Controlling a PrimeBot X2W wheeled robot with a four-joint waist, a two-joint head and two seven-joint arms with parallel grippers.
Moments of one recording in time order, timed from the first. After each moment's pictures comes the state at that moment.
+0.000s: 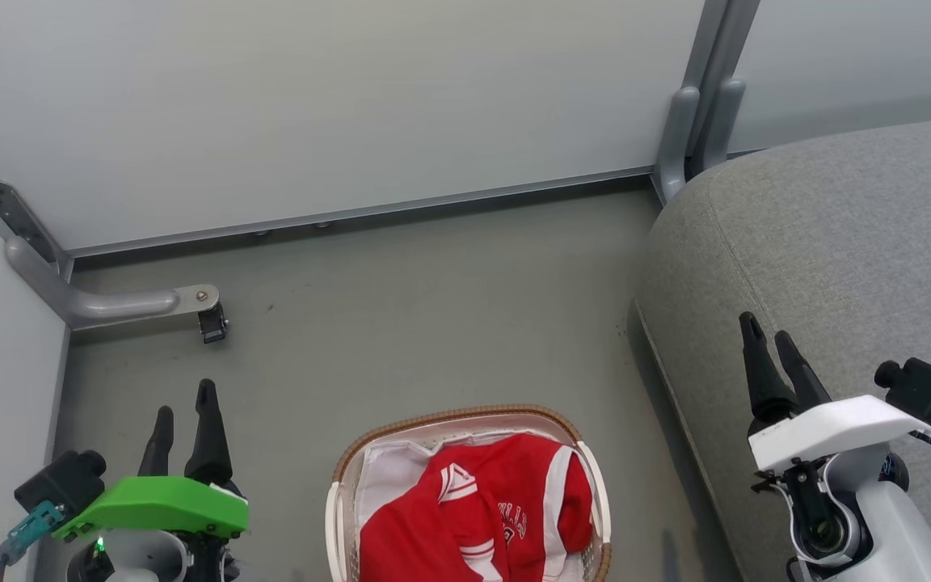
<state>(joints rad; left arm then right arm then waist) -0.11 0.05 0.03 0.32 -0.73 -0.10 -0.09 -0.19 -0.08 0.03 0.27 0.83 0.13 -0.09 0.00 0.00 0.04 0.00</state>
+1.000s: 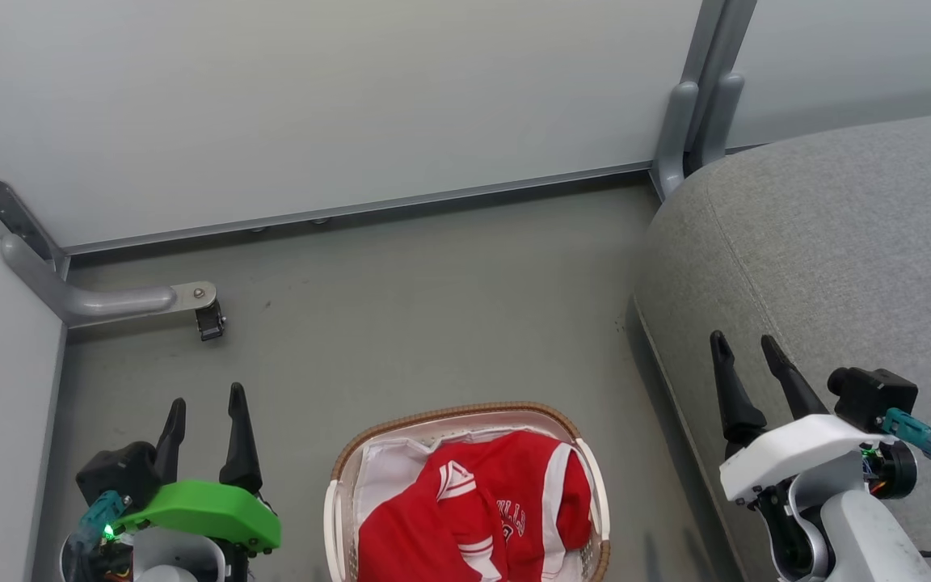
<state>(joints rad) -0.10 0.07 -0.06 0.34 -0.41 -0.03 -0.17 -0.19 -0.08 0.07 0.32 0.46 0.13 -0.17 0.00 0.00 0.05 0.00</state>
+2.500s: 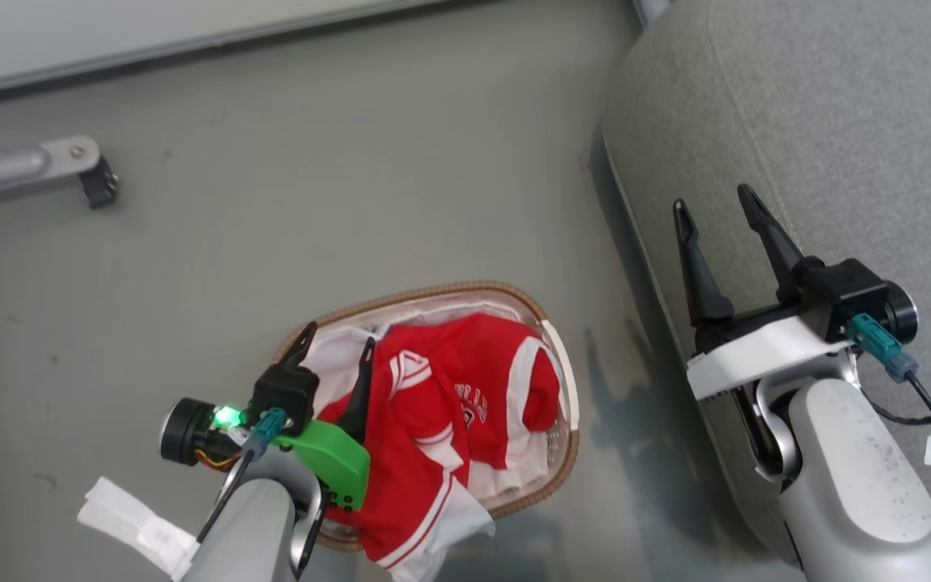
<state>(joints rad) -0.36 0.05 -0.29 0.62 -0.08 -0.11 -0.26 -0.39 -0.07 0.12 0.25 0.17 0.13 -0.26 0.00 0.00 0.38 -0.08</state>
